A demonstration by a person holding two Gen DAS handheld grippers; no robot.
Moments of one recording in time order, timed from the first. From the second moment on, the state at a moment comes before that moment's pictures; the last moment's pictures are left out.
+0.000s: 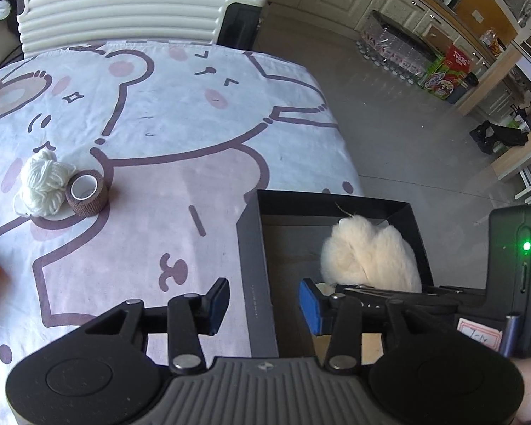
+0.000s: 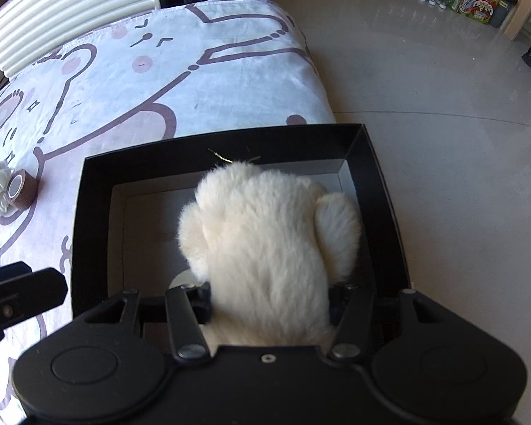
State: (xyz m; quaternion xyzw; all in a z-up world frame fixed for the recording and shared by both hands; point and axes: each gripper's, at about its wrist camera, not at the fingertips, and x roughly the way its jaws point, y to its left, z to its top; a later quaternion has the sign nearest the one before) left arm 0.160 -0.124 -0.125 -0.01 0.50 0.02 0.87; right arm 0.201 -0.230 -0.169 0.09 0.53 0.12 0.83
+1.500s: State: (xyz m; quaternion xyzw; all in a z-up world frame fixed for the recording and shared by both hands) left arm 0.161 -0.111 -0.128 0.01 0.51 0.03 0.86; right arm 0.195 -0.210 -0.154 0.06 0.55 0.16 0.82
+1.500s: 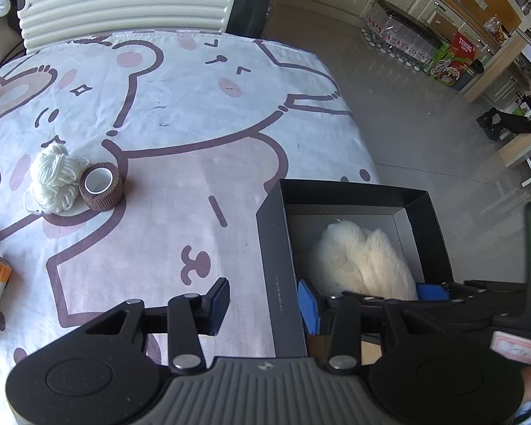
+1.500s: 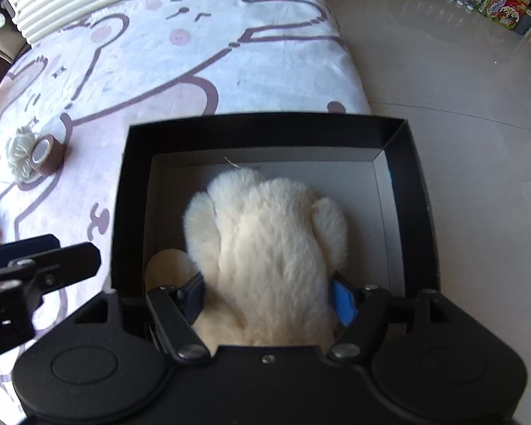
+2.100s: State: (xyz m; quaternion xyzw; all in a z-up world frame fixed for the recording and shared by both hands) left arm 0.143 -0.131 -0.110 0.06 0.48 0.02 0.87; right arm 0.172 -0.259 -0.116 0.14 0.51 0.13 0.84
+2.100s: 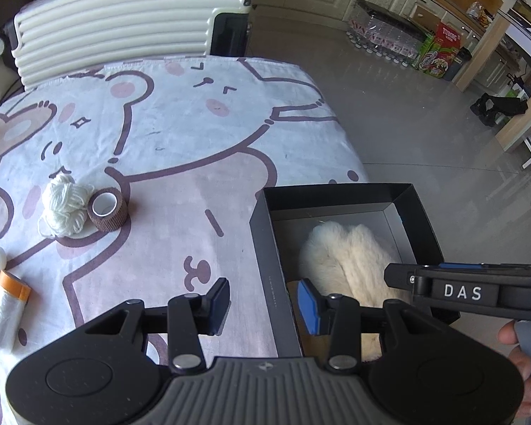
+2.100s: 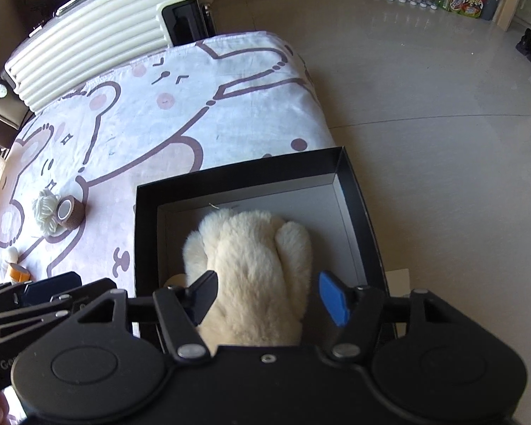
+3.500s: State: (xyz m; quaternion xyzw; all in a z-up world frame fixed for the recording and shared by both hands) left arm 0.078 -0.129 -0.056 0.13 0.40 0.06 0.91; right arm 0.072 -0.313 -0.062 0.12 0.38 -0.02 0.91
